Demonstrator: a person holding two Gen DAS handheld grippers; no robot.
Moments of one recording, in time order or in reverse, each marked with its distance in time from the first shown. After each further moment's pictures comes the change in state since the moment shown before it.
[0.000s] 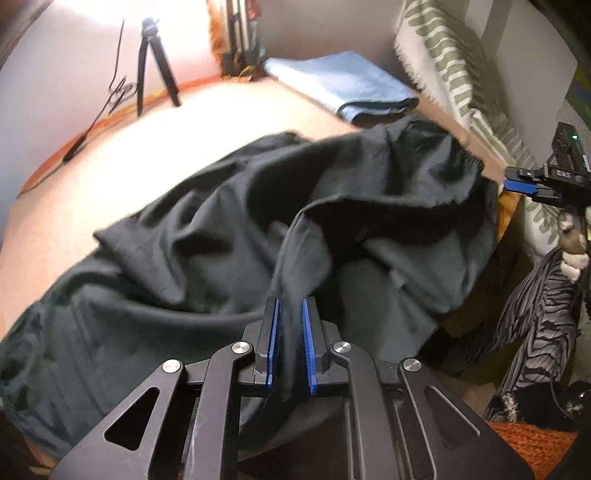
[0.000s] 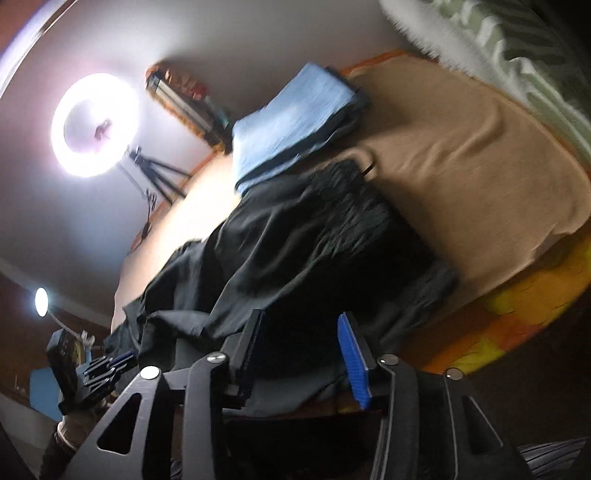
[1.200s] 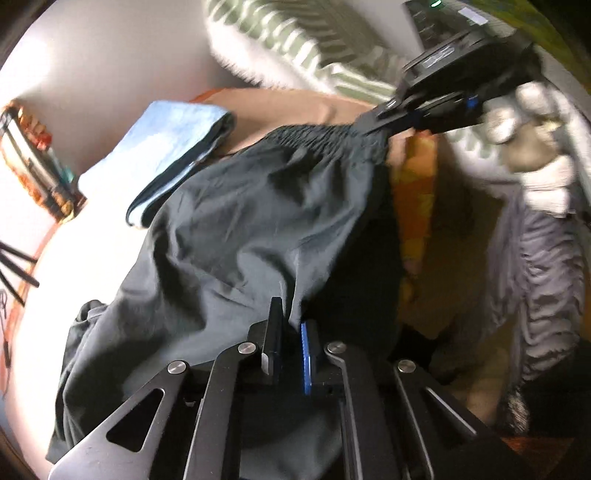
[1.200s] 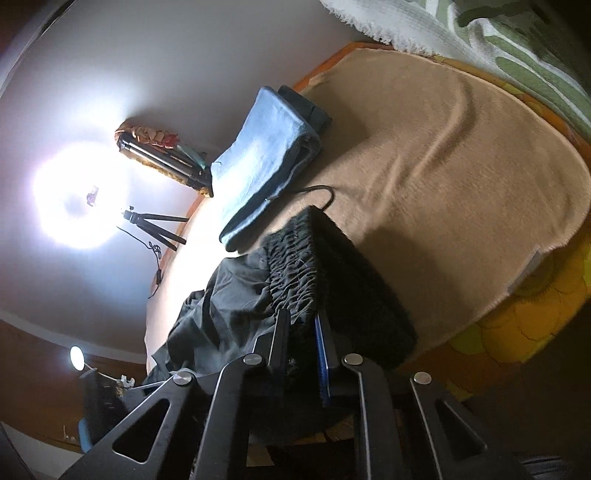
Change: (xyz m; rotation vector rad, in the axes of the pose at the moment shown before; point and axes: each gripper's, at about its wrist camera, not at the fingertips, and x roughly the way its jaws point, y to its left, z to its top) left arm 0.064 -0.194 0.071 0.538 -0.047 -0.137; right arm -0.011 -0.058 0.047 0.194 0.023 0.105
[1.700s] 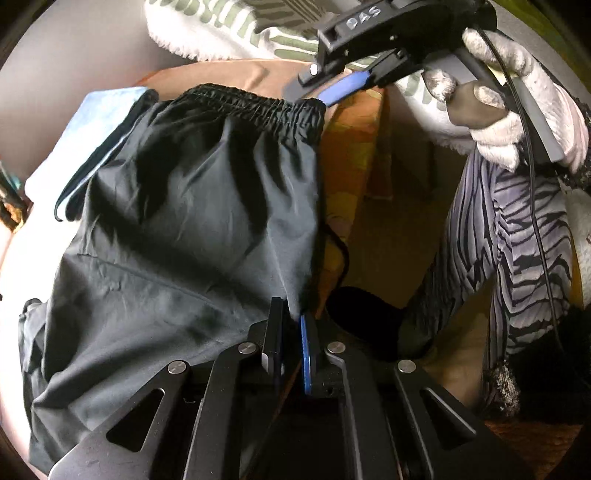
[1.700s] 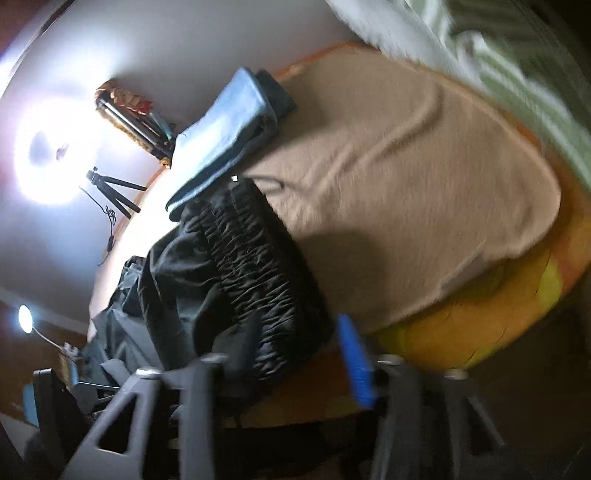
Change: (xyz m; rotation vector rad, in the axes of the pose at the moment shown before) left arm 0.045 -0.051 -0.004 0.074 0.114 -0.110; right arm 0.005 -0.023 -0.006 -0.178 0.016 -0.189
